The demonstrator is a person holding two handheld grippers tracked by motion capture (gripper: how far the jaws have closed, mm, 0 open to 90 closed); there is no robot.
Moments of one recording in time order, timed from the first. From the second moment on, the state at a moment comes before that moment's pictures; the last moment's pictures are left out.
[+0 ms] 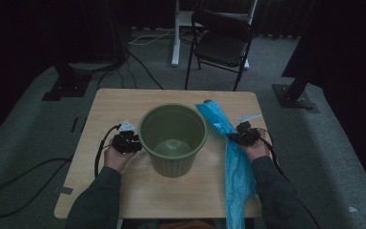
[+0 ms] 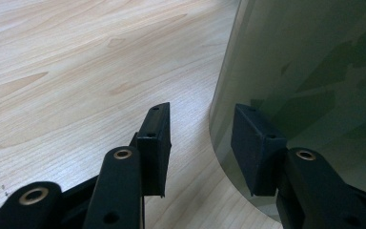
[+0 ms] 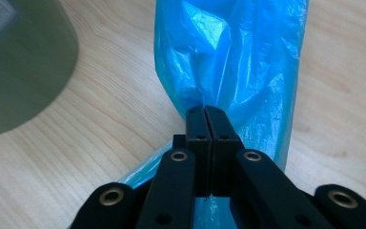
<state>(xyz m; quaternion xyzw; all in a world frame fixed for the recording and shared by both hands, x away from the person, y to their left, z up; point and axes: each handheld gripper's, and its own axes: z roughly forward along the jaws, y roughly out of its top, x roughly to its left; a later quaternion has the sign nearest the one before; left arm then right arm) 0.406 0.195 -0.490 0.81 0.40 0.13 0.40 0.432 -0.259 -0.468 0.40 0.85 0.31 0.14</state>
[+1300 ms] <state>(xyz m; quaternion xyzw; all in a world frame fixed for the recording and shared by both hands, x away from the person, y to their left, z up) 0.404 0.194 -0.488 0.81 0.39 0.13 0.41 0.408 -0.238 -0.364 0.26 0.87 0.37 0.19</state>
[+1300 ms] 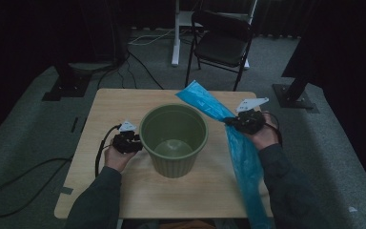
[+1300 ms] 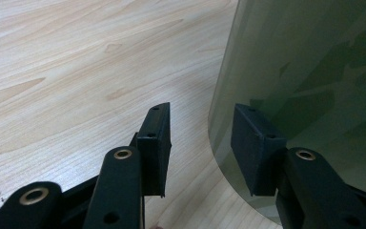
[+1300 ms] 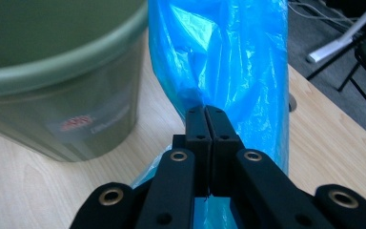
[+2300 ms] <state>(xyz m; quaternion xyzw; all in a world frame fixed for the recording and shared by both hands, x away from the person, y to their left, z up) 0.399 0.176 -0.482 0.82 0.37 0.12 0.43 0.392 -0.213 -0.349 0.17 0.89 0.39 0.15</state>
